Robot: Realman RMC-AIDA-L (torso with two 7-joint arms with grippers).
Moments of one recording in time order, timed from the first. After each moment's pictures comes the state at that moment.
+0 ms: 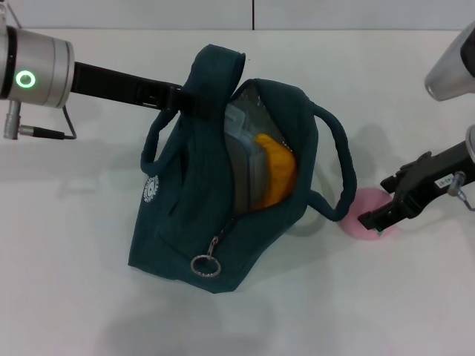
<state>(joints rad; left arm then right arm) -0.65 -2.05 0.91 1.07 2.13 1.60 -2.38 0.58 2.02 -1.38 -1.20 -2.35 -1.46 2.31</state>
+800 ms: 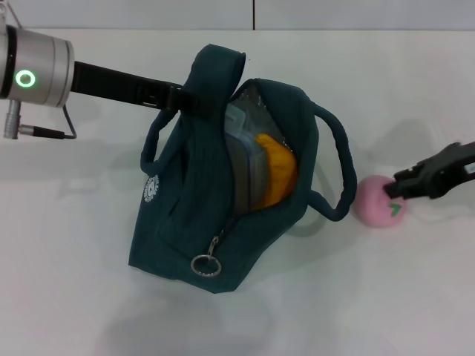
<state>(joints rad) -0.65 -2.05 0.91 1.07 2.13 1.60 -2.38 0.56 2.01 -1.12 -1.10 -2.28 -1.49 2.20</state>
